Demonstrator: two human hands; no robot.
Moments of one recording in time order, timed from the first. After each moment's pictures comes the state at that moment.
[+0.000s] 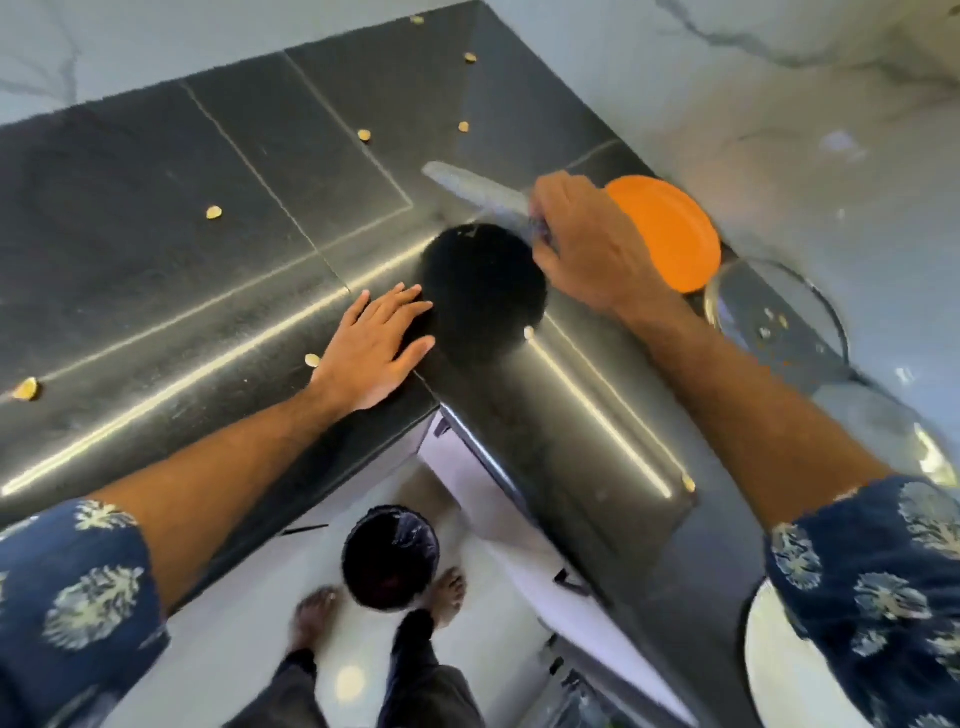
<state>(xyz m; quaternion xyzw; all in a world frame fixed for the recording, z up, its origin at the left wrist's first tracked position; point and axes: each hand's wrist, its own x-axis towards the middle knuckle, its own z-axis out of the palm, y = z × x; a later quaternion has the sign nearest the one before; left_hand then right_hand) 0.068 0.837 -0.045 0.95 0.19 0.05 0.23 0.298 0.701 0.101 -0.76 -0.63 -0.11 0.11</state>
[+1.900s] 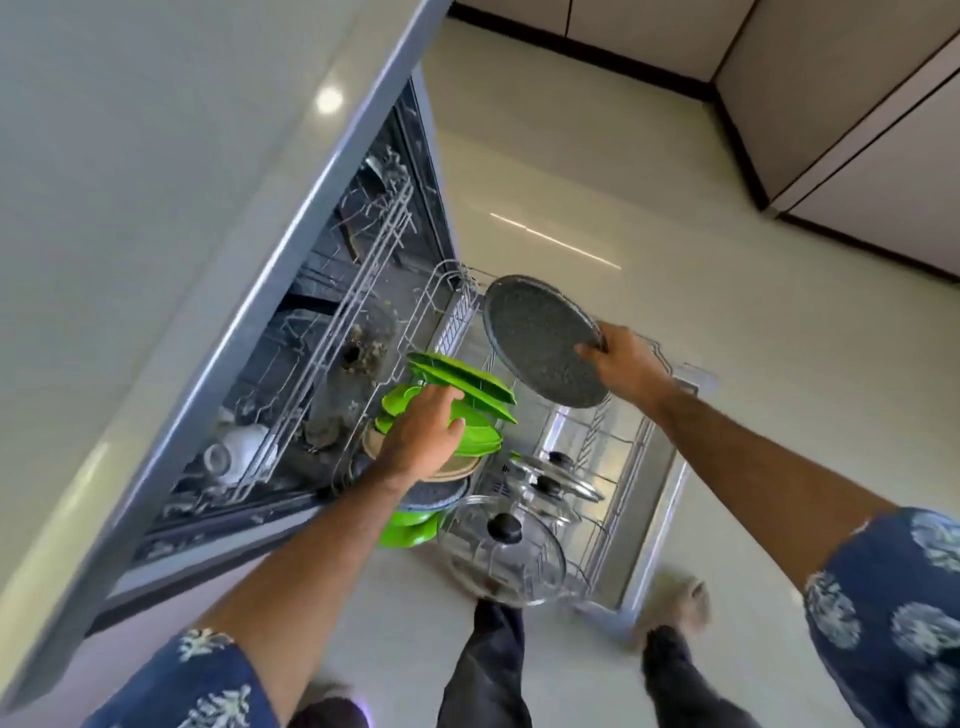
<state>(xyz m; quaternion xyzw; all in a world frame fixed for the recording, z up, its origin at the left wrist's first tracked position) -0.049 -0.065 -0.315 0.77 -0.52 -0.36 0.07 -0.270 -0.232 -0.262 -0.66 0.58 0.00 0.48</state>
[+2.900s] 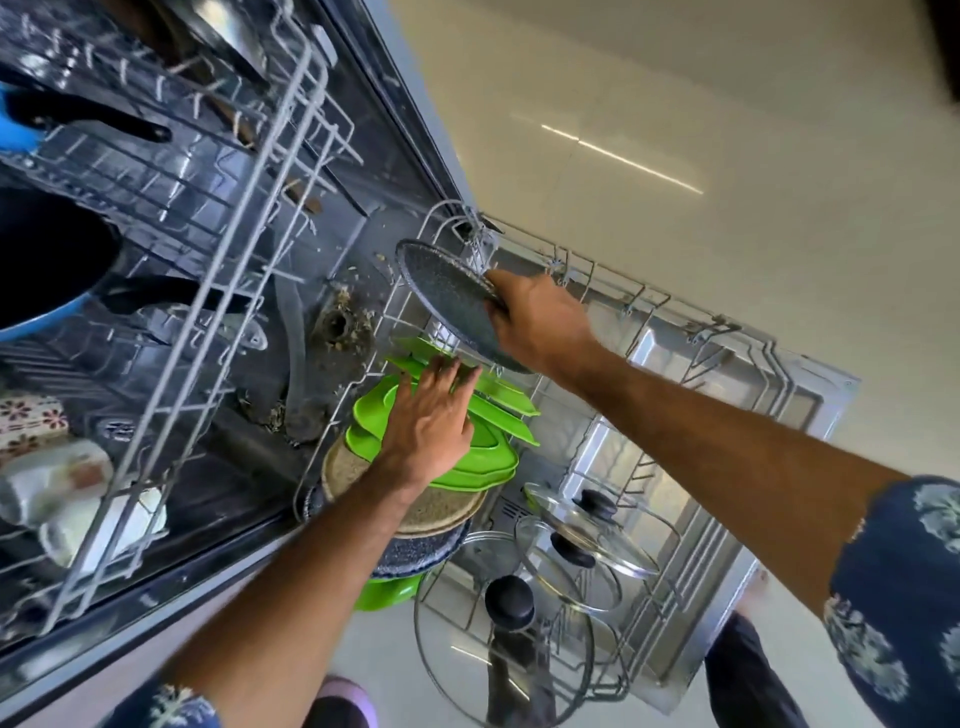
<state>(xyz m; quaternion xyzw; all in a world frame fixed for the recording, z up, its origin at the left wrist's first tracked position) -0.038 -0.135 -0.472 0.74 -0.59 -0.24 -0.20 -0.146 -0.295 -0.436 -0.83 0.40 0.01 0.38</state>
